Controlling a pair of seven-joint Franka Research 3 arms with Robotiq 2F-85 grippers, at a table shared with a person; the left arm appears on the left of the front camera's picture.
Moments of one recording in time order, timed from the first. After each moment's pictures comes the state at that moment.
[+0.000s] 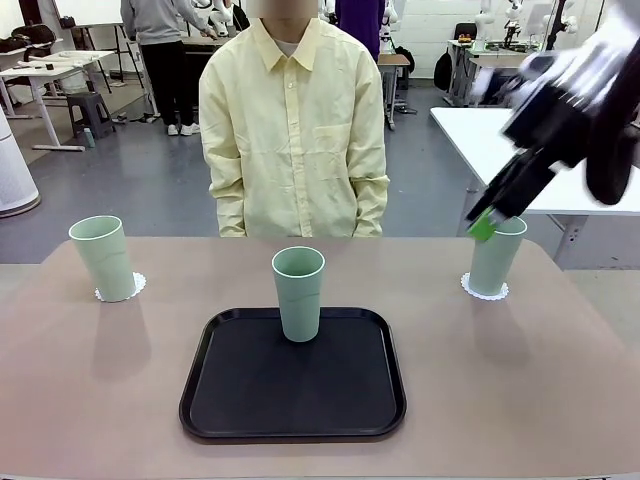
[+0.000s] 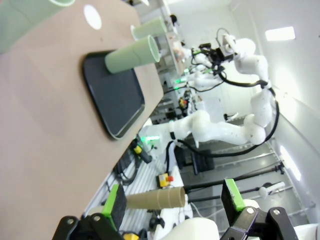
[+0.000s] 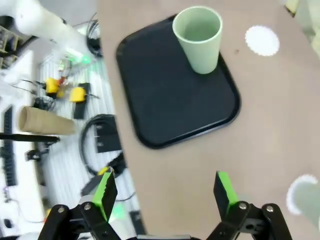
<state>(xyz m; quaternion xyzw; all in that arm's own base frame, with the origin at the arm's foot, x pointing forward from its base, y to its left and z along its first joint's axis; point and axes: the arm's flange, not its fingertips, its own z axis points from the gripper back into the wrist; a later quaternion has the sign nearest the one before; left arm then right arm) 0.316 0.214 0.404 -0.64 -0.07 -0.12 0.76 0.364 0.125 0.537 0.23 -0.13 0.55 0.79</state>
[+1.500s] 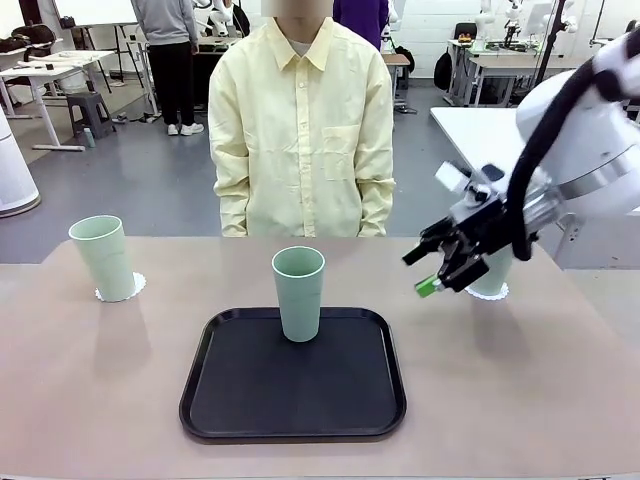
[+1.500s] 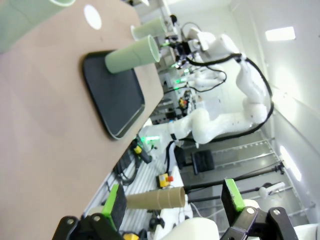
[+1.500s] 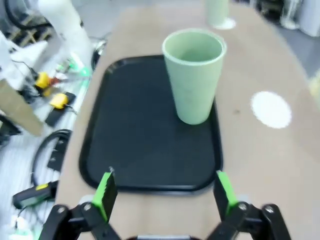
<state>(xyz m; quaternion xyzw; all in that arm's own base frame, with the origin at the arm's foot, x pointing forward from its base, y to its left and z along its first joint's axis) 0.315 0.215 0.404 -0.64 -0.07 -0.12 0.76 0.441 0.118 0.376 0.36 -0.27 0.64 0.63</state>
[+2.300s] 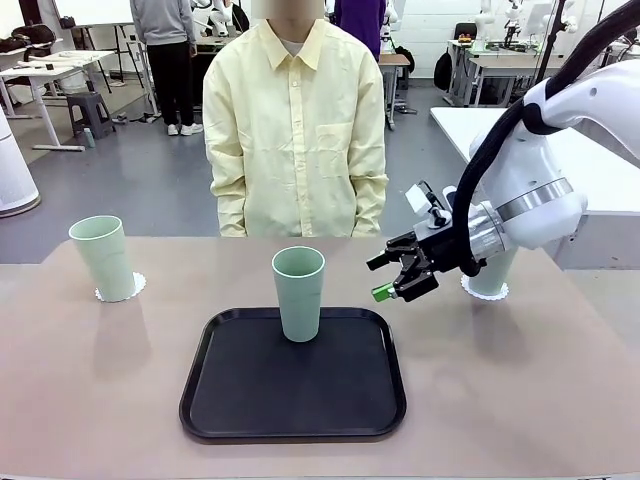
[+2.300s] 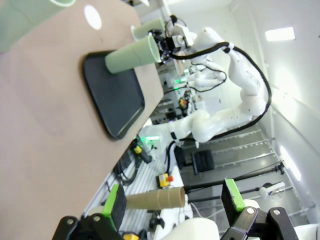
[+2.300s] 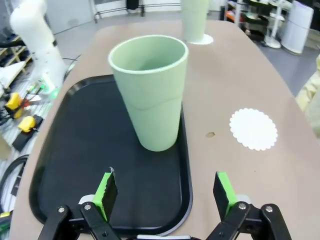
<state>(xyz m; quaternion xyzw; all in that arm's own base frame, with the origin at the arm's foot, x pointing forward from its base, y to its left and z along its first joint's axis) 0.315 0.215 0.404 -0.64 -0.07 -0.12 0.76 0.467 0.162 0.323 0.36 -0.34 0.60 0.63</state>
